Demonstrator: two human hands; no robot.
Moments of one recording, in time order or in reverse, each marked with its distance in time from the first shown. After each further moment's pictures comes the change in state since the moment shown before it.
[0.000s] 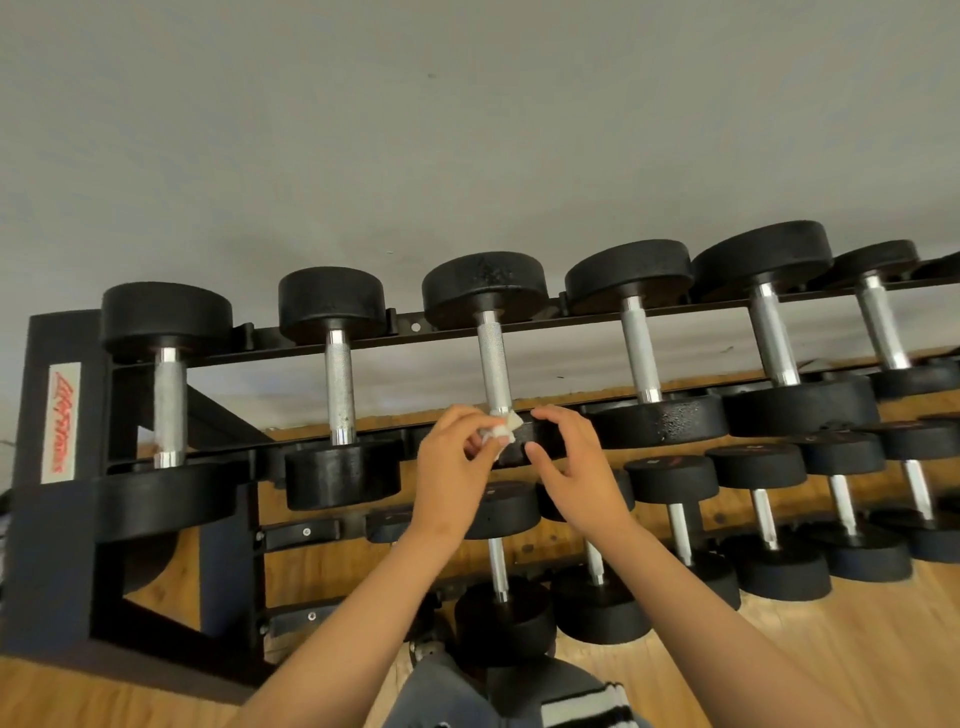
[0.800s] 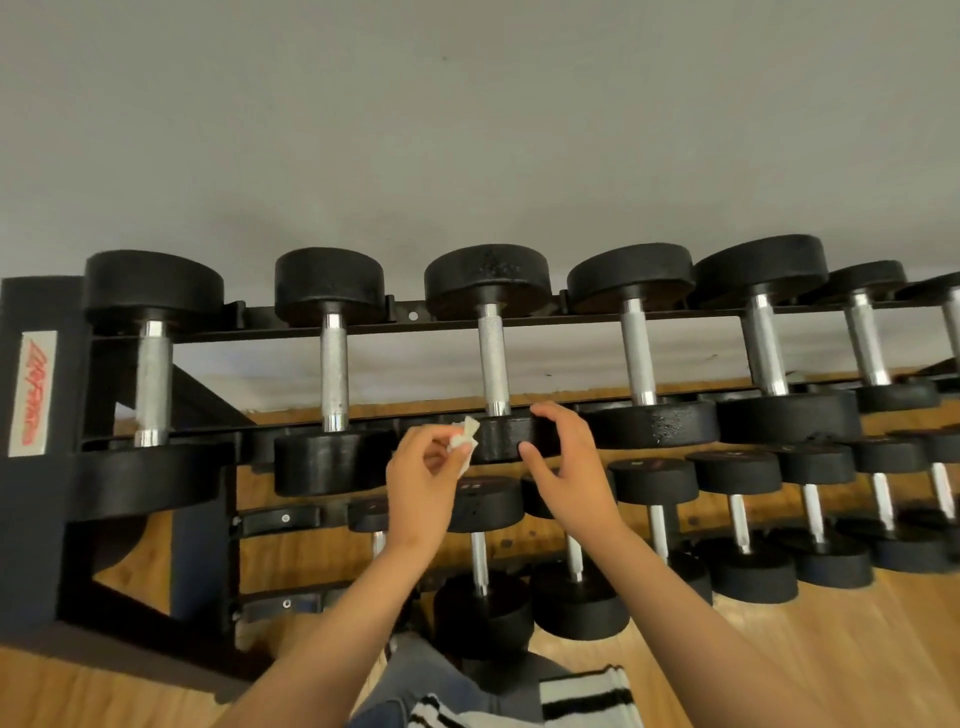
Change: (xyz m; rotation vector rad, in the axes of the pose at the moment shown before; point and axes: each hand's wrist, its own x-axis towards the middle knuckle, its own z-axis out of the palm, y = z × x) left_hand -0.021 -0.026 -0.008 -0.177 0.126 -0.184; right_hand -0.003 -0.010 0.000 -0.050 -0.001 0.037
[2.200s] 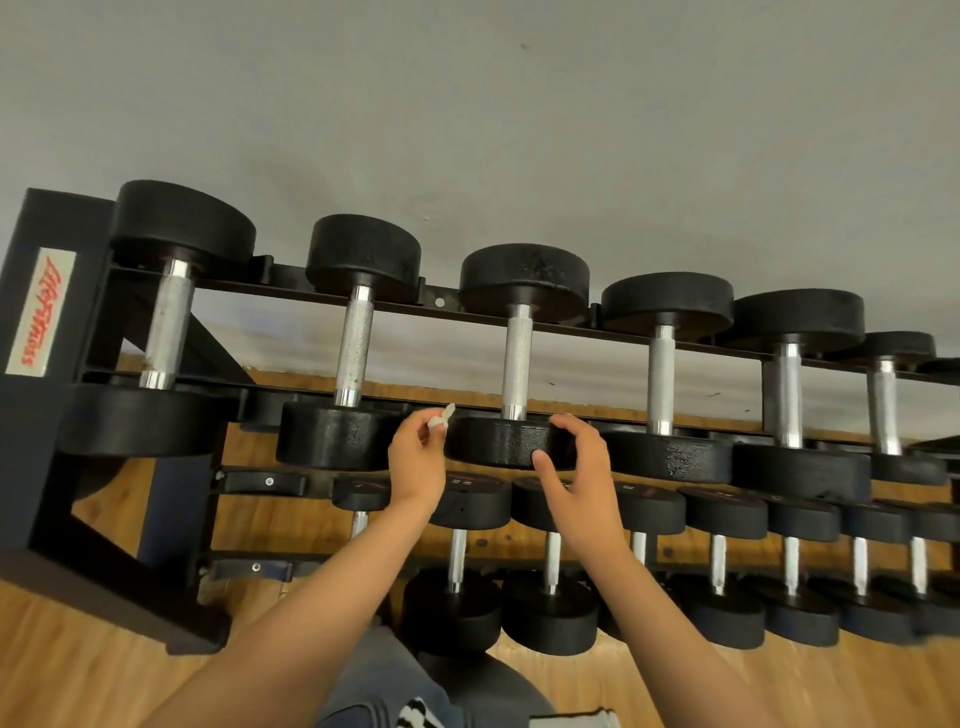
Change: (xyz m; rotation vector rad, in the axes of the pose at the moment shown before) left_hand 0.030 -0.041 0.016 -0.098 0.125 -0.333; right_hand 0.001 -0.002 0.001 -0.026 -0.017 0.065
